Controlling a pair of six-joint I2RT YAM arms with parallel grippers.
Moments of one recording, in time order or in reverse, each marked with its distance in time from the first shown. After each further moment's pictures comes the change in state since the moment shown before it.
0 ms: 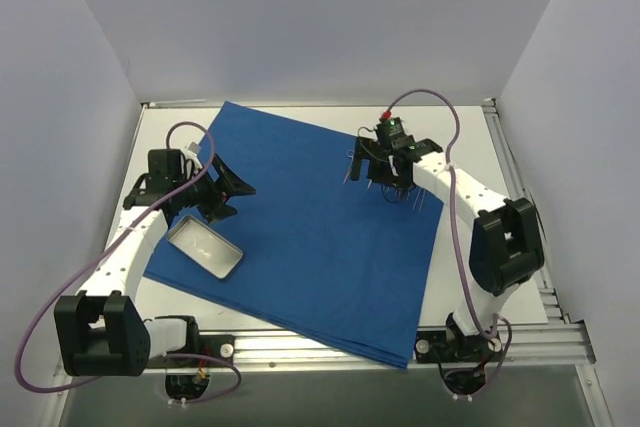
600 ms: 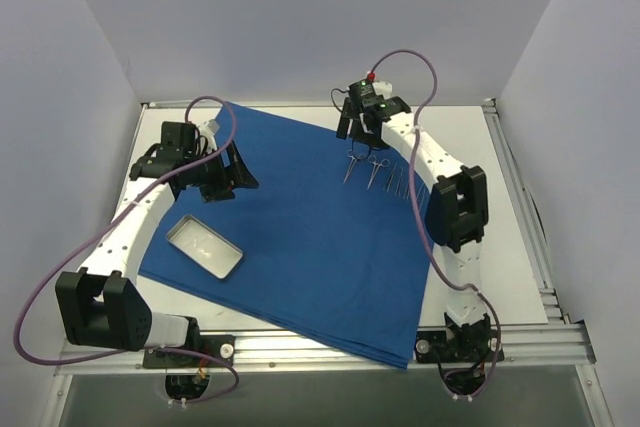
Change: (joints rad) left arm -0.100 0.139 0.245 -0.182 -0.135 0.243; right arm 0.018 0.468 0.666 -0.198 0.212 0.096
